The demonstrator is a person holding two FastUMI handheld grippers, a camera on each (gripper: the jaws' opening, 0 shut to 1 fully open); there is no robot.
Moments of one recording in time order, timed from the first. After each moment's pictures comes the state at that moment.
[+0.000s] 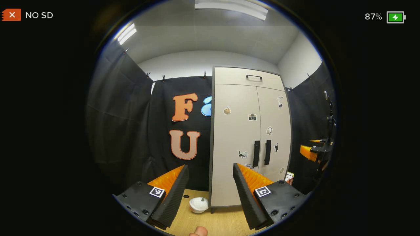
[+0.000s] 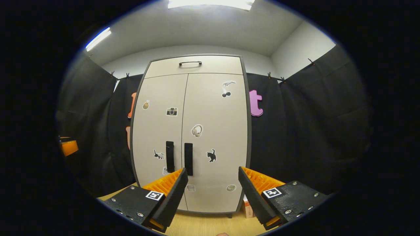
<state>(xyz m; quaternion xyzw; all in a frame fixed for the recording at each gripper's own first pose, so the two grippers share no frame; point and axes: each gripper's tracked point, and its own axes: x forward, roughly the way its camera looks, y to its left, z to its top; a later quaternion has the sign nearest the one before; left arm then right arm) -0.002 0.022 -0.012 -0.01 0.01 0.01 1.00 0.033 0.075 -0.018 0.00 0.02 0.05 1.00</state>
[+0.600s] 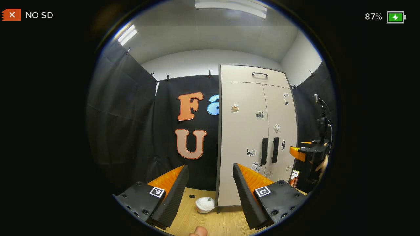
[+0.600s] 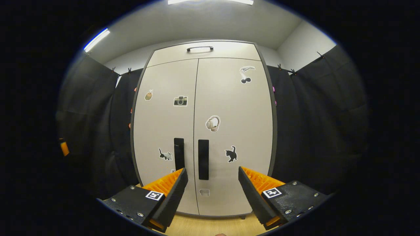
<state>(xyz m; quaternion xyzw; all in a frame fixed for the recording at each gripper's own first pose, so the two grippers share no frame) 0.007 0.039 -0.022 0.00 0.02 0.02 1.00 0.108 0.128 -0.043 0.01 0.04 0.07 1.00</state>
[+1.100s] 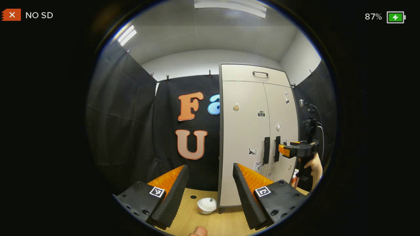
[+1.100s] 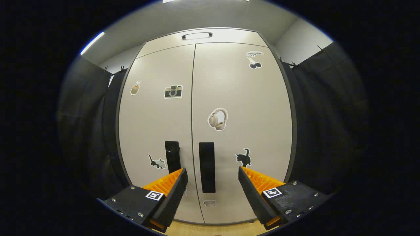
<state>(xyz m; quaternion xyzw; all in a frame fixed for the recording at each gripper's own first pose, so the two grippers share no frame) 0.012 0.051 -0.026 0.01 0.01 0.03 1.00 0.188 0.150 -0.065 0.01 0.06 0.06 1.00</state>
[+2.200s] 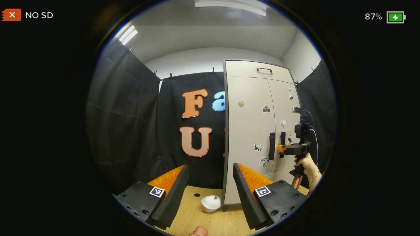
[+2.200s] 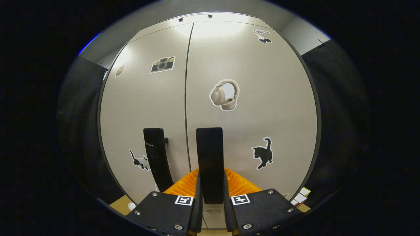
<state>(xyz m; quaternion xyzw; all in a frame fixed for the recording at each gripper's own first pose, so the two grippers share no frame) 0.010 0.064 -0.044 0.01 0.03 0.04 1.00 0.239 0.164 -0.104 0.03 0.08 0.06 0.99</state>
